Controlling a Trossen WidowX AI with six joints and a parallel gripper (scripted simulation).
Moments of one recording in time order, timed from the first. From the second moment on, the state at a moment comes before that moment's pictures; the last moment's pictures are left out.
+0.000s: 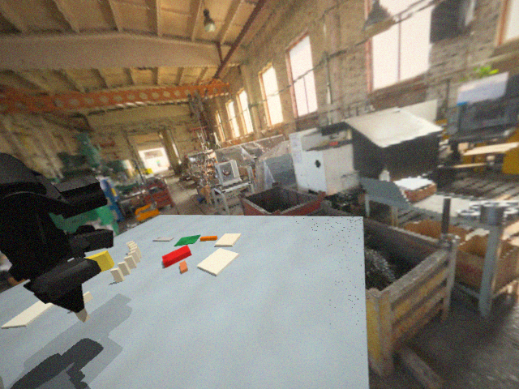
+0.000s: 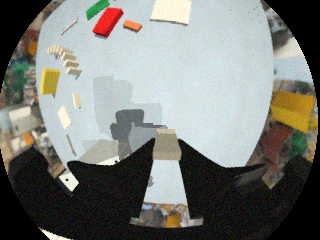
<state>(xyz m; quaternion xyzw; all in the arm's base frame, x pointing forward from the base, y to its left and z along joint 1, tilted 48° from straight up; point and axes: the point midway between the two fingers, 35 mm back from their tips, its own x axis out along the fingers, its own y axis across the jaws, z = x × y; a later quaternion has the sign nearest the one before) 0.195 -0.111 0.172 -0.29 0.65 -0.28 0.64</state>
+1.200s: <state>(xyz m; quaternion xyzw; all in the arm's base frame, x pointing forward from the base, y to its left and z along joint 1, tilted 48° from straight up) 0.307 0.091 -0.027 -0.45 0.70 -0.10 0.55</state>
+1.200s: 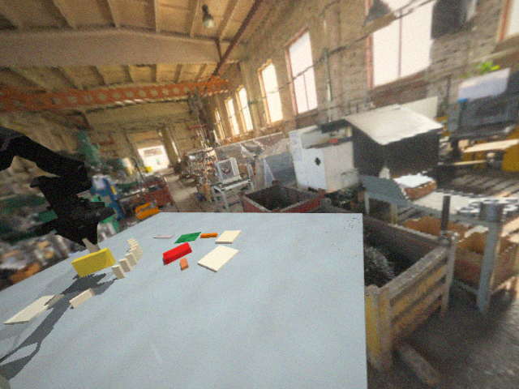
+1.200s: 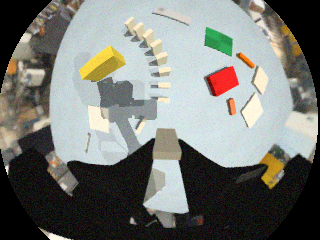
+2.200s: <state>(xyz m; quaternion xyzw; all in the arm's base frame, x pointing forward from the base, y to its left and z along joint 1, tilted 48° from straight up) 0.310 -0.001 -0.117 -0.44 0.70 -0.10 0.55</state>
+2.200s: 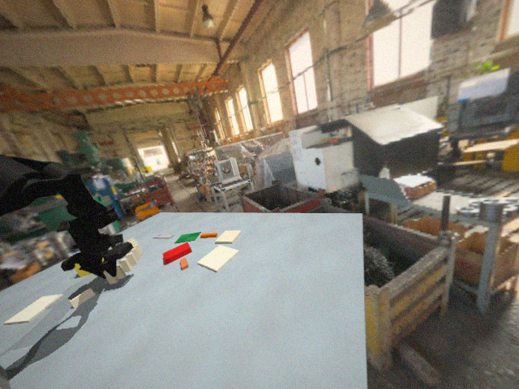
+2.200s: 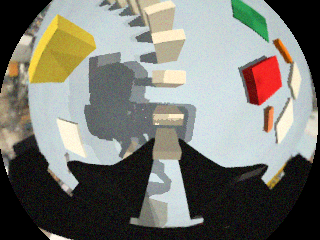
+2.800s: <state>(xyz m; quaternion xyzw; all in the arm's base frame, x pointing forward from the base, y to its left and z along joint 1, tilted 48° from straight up) 0.308 -0.003 -0.119 -0.44 0.70 -0.10 0.55</state>
